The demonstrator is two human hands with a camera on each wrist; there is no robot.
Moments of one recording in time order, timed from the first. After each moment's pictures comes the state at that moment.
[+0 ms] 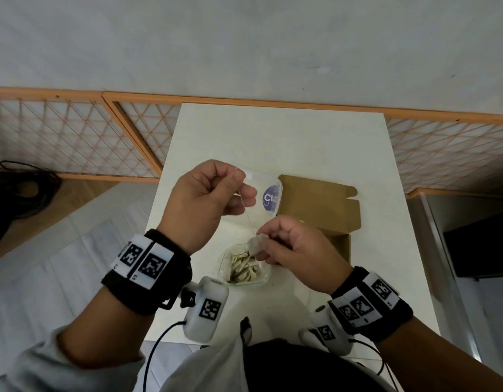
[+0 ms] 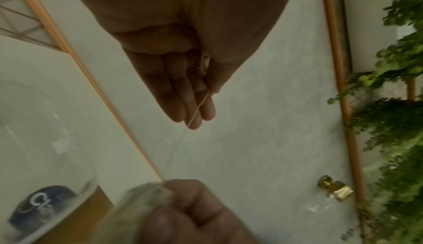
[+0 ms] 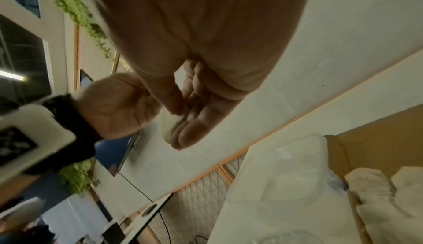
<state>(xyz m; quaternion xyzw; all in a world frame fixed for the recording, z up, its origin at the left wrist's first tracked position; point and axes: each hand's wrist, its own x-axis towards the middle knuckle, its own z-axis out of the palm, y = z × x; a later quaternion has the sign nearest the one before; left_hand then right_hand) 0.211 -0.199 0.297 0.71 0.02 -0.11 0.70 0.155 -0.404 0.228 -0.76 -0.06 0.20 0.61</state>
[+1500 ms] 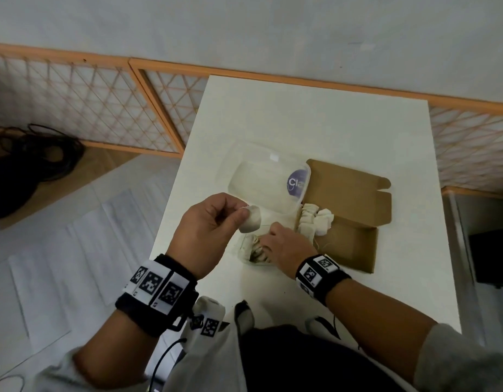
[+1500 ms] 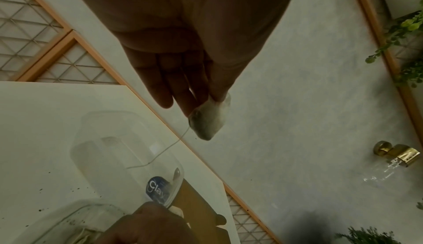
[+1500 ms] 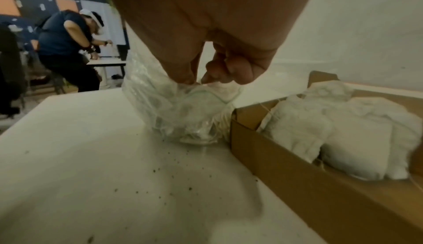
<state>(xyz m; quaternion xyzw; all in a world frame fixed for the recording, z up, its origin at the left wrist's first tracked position) 0.160 -0.150 0.233 0.82 0.05 -0.08 0.56 0.176 -0.351 0.080 -0.94 -0.23 0.21 0.14</state>
